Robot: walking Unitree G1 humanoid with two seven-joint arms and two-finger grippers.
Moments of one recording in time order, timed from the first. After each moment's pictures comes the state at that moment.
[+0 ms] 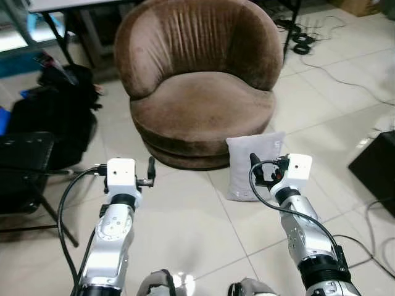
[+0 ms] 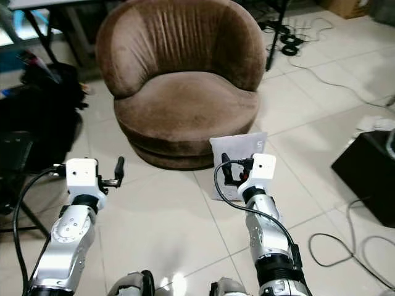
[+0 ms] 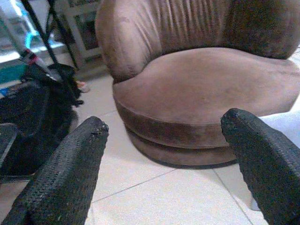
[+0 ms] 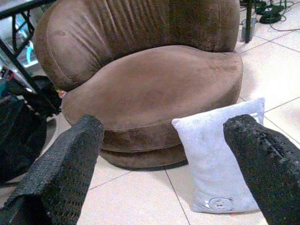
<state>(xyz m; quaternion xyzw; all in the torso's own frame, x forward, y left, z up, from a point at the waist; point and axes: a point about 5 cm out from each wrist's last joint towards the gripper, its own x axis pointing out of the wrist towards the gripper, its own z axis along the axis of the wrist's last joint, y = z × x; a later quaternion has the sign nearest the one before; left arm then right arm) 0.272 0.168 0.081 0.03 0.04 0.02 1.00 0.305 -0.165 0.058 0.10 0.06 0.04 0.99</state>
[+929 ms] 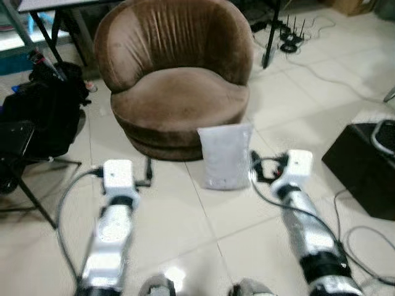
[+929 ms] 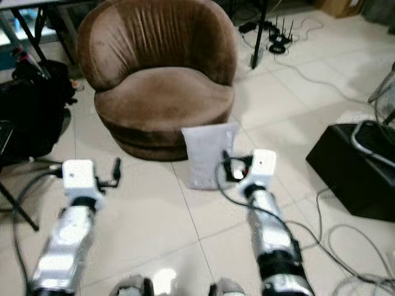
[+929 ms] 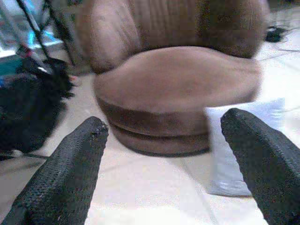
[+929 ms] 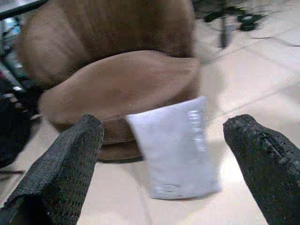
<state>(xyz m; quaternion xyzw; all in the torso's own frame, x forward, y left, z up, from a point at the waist) 0.270 0.161 0.076 0.02 0.05 0.03 1.00 0.308 -0.174 0.061 0.09 0.06 0.03 0.99</state>
